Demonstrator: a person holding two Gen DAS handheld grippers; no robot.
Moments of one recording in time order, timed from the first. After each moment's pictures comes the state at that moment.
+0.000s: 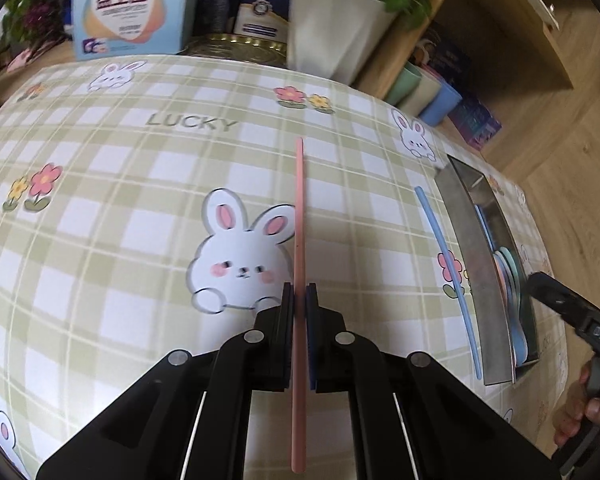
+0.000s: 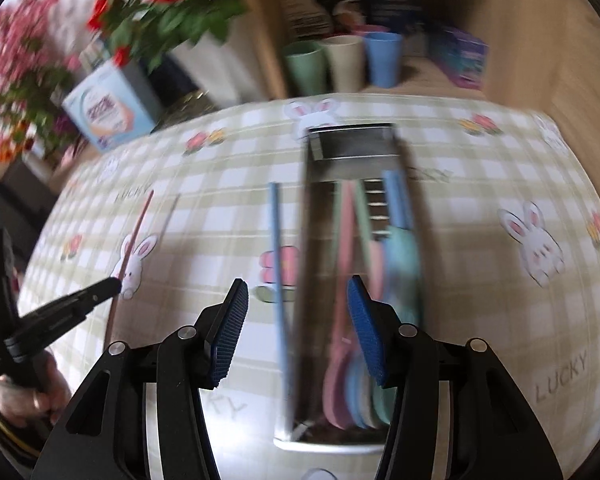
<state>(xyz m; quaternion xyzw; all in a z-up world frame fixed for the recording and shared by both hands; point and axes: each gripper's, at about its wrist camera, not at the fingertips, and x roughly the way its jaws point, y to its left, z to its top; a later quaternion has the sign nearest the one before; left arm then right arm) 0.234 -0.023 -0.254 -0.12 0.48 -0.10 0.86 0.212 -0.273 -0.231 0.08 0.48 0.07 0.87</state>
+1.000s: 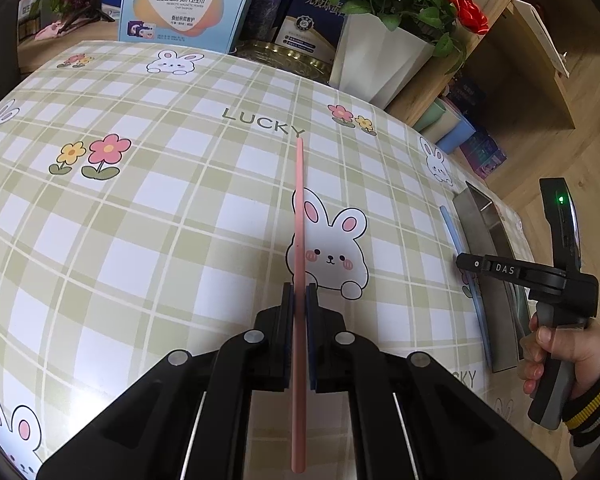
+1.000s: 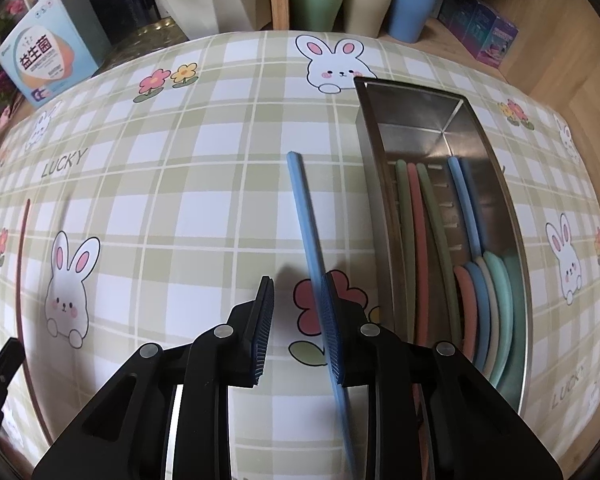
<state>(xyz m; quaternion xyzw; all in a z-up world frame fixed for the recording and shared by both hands) 0.208 0.045 -0.257 -0.16 0.46 -0.09 0.87 0.288 -0.218 -0.280 0.03 0.57 -0.02 0.82</state>
